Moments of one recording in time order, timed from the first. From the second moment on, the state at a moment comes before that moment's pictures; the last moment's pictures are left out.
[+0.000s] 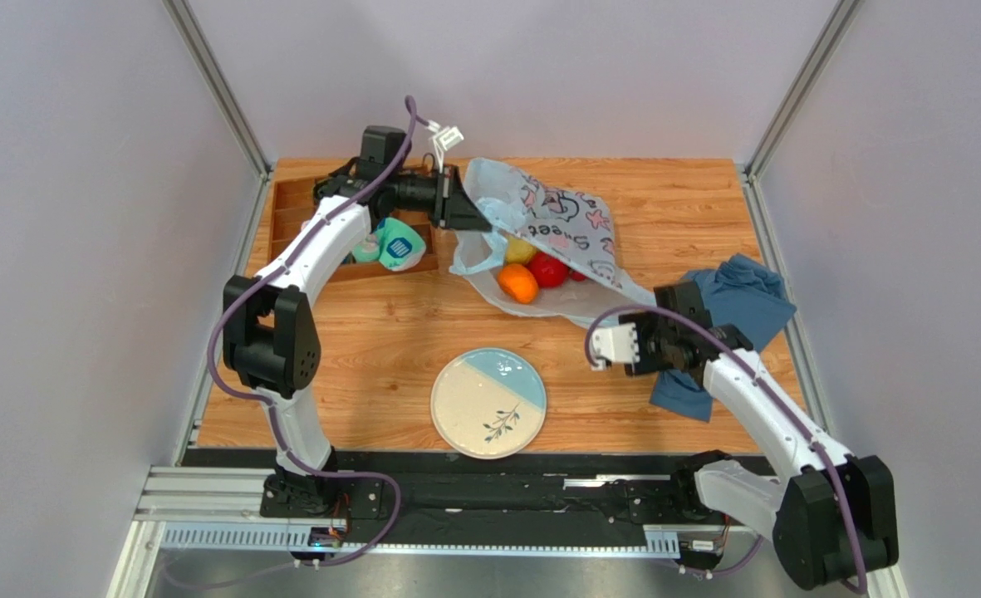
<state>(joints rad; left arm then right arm) -0.28 1.86 1.67 -0.38 1.10 -0.22 0.25 1.09 0.71 -0.58 -0.07 -1.46</state>
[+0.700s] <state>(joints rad) -0.31 1.85 1.61 -0.29 1.11 -0.40 0.54 1.28 1.25 -0.90 -0.30 -0.99</state>
